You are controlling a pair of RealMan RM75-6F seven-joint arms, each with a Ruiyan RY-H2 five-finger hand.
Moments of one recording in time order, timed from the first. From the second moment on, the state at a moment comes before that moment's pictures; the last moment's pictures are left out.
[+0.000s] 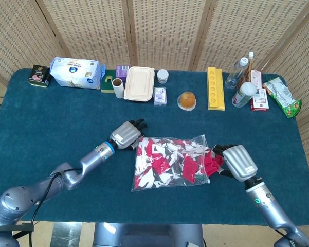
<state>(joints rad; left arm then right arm) -1.06 -1.80 -0.02 -0.81 1.51 0.77 -0.14 0.44 -1.20 0.07 -1.66 -1.57 1.23 0.00</state>
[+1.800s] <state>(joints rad) -0.71 -1.39 0.02 -1.15 1.46 1.02 -0.11 0.42 -1.14 0.12 -1.72 -1.52 1.28 -0.03</state>
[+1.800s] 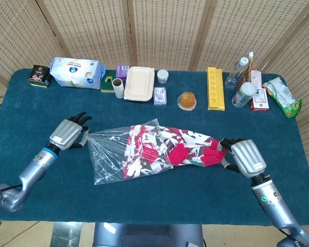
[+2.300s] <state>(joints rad) -0.63 -1.31 0.01 -1.18 1.42 1.07 -0.05 0.35 -1.08 0.13 -1.68 -1.47 1.34 0.02</state>
